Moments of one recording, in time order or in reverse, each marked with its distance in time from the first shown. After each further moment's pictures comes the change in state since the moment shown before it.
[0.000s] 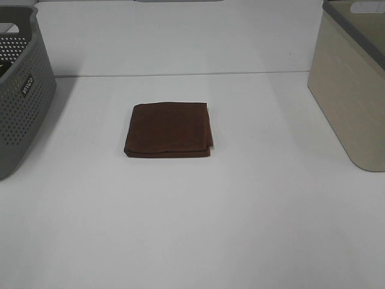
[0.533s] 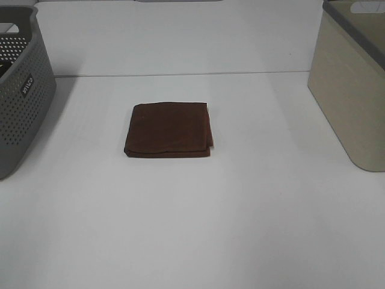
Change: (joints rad) left arm 0.000 0.000 0.000 0.000 0.000 0.000; right arm 0.000 0.757 -0.424 0.120 -0.086 -0.079
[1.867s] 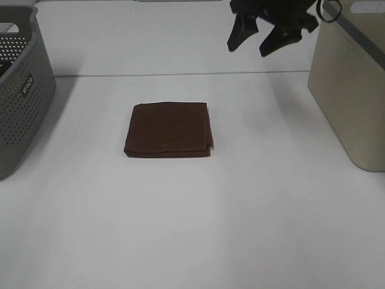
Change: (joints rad) left arm 0.000 0.000 0.000 0.000 0.000 0.000; right arm 0.266 1.139 -0.887 0.262 0.169 -0.121
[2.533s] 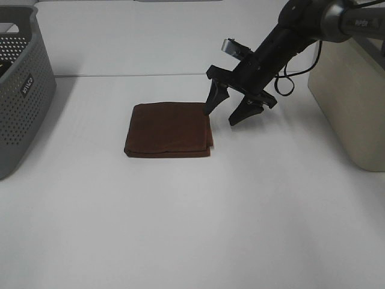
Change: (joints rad) left arm 0.000 0.000 0.000 0.000 0.000 0.000; right arm 0.000 0.387 -0.150 0.212 0.143 -0.007
